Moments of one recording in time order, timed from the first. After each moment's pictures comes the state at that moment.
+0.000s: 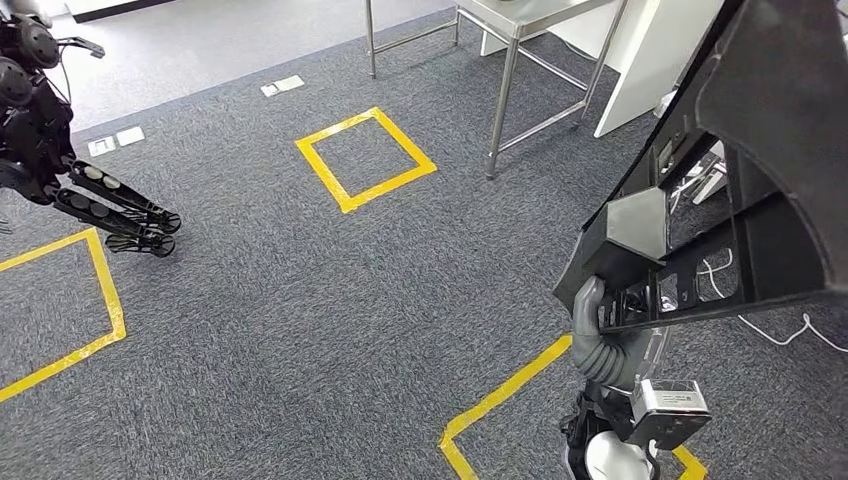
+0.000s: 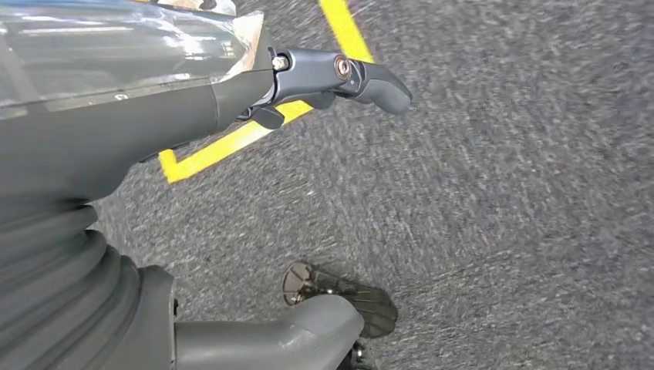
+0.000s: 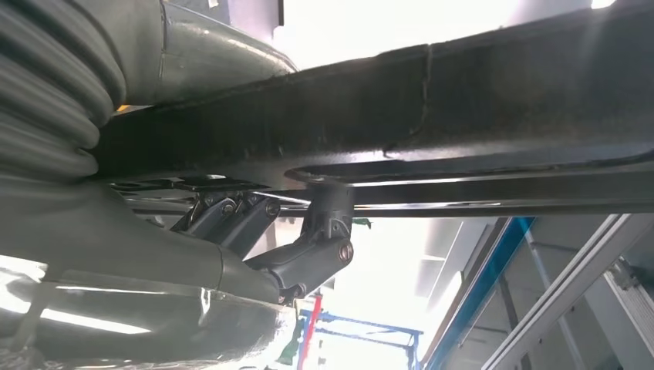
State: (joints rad) left arm -0.06 -0.06 0.41 -0.21 -0.12 0.28 -0.39; right arm 0.04 0.09 0.17 -1.86 0.19 -0.37 -0.56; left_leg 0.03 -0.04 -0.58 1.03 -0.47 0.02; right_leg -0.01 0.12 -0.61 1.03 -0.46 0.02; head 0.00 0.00
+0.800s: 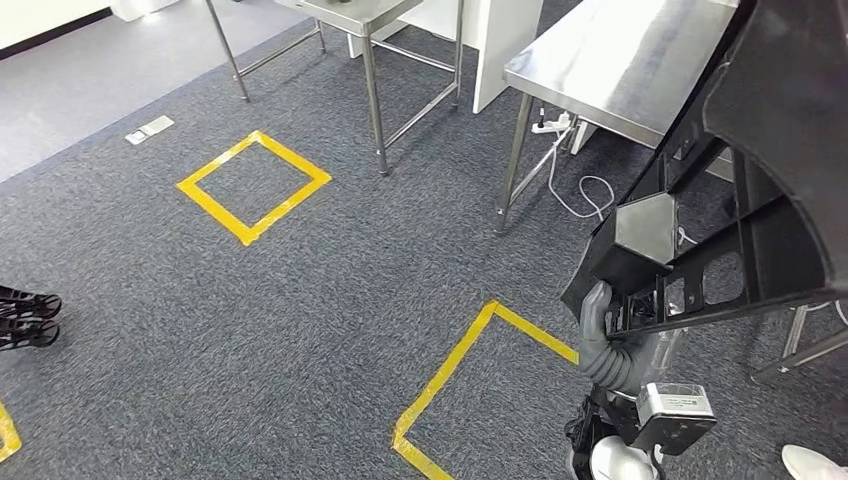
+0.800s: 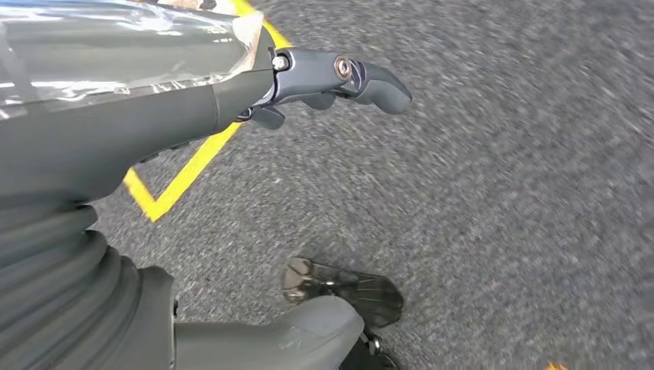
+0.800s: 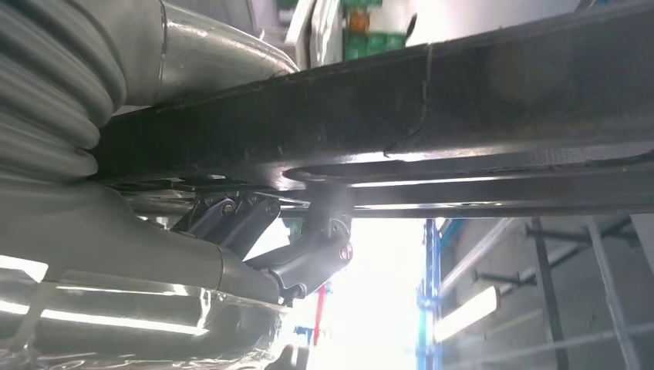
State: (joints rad) left arm -0.05 -0.05 0.41 -0.21 -0.15 0.25 -0.36; right arm 0.06 0.10 0.15 -1.86 0.19 -0.37 -0.57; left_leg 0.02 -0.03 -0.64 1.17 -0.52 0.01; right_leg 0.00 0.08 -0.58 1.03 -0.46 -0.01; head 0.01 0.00
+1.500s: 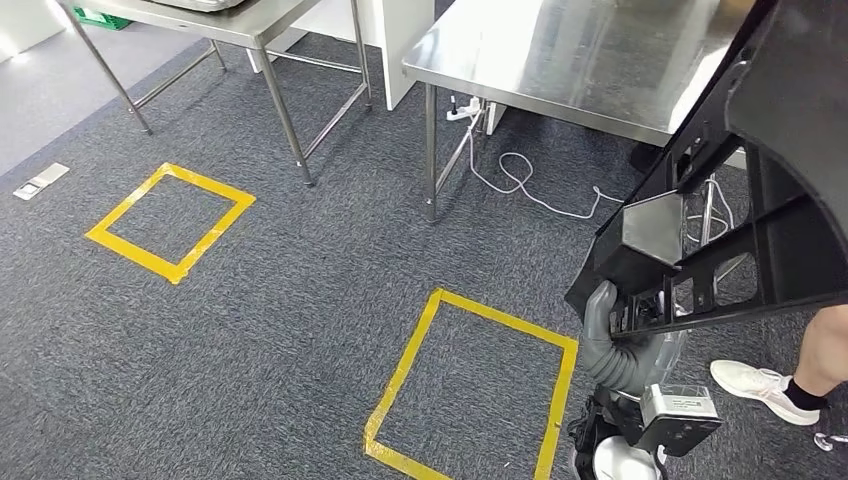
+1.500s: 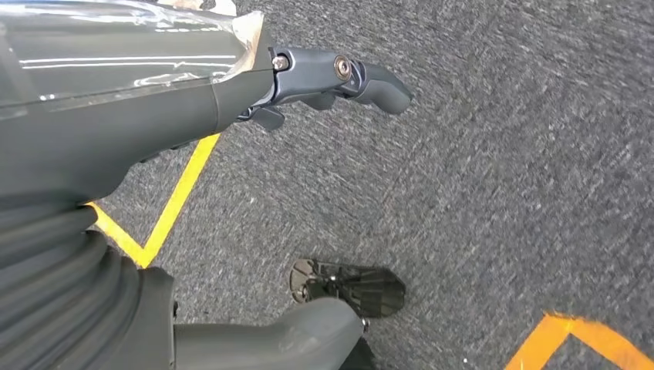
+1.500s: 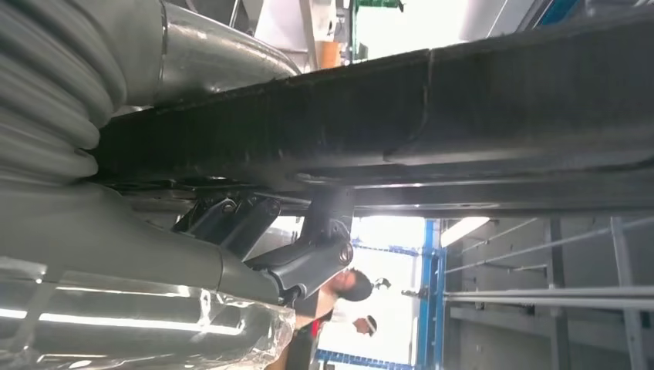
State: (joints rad) left arm -0.06 -0.06 0.41 -0.21 -0.16 0.26 -0.36; right arm 0.06 0.10 0.14 -1.86 0.19 -0.37 -0.57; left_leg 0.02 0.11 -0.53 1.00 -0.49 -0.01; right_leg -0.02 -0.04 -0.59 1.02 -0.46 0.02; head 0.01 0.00
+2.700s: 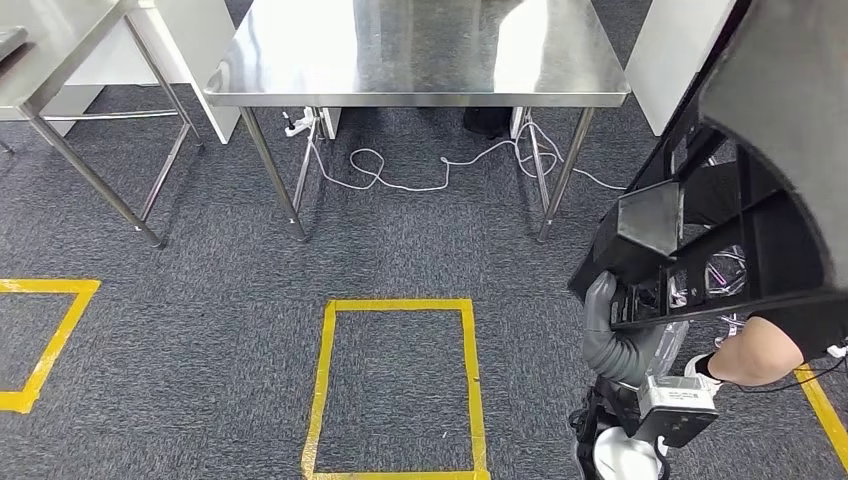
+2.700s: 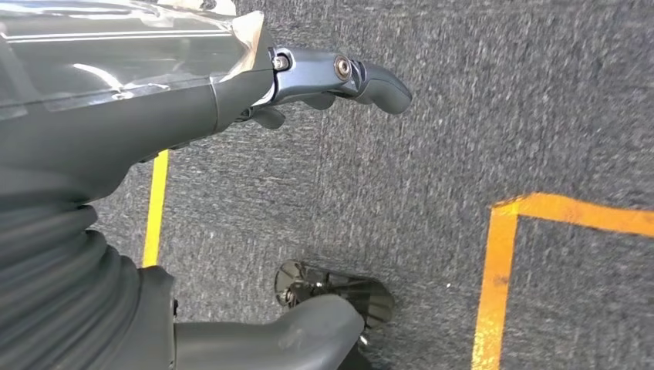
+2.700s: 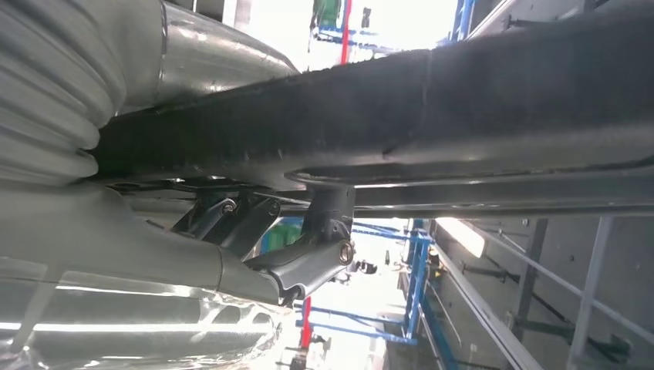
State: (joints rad) left arm -0.06 -0.06 0.41 -0.21 -0.17 0.26 -0.35; right arm 0.02 0.11 0.13 -1.86 0.24 -0.35 -0.56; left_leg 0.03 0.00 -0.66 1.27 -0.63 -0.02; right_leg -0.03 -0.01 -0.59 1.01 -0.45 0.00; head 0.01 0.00
